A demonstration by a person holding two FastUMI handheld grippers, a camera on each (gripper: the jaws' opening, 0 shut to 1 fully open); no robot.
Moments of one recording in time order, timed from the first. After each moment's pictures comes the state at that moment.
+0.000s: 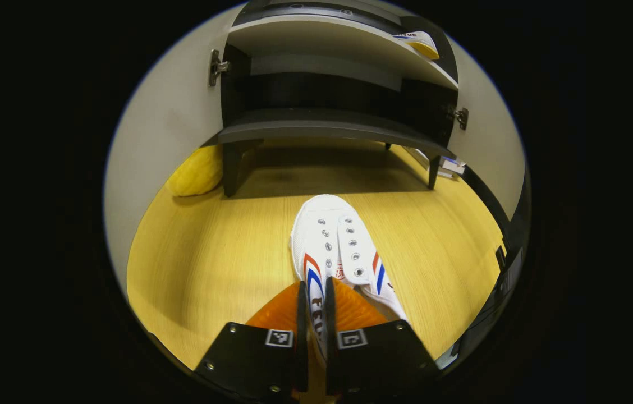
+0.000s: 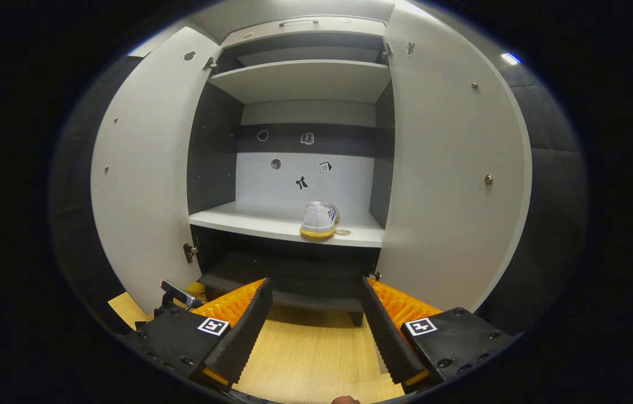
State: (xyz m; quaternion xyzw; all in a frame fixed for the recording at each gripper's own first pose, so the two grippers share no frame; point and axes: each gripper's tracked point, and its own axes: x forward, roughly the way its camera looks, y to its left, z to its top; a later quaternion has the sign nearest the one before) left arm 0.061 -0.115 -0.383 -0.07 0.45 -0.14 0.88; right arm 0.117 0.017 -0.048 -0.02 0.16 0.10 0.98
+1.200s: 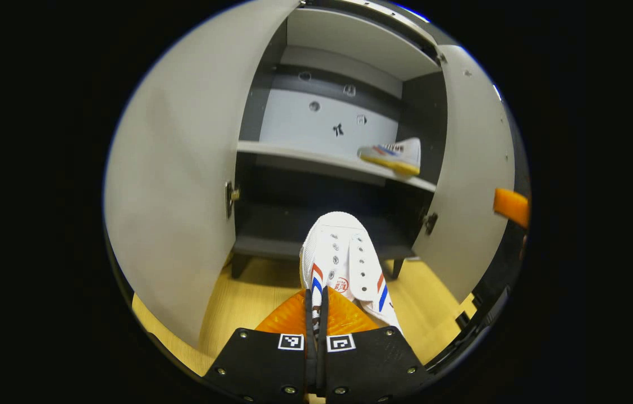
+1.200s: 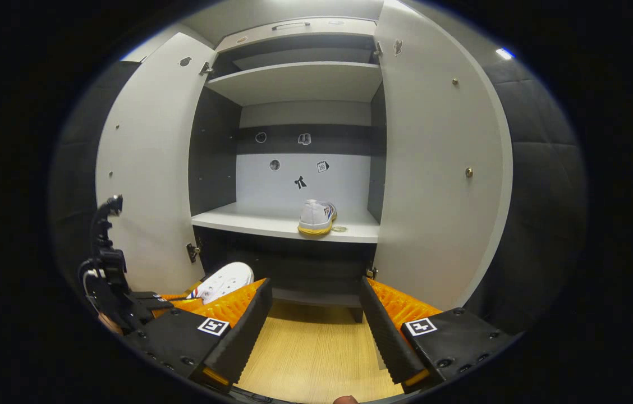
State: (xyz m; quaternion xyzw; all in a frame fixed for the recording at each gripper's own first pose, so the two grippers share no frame) left arm 0.086 -0.078 -0.269 -0.14 0.26 -0.15 0.94; right arm 0.107 0.006 -0.048 0.00 0.16 0.11 0.98
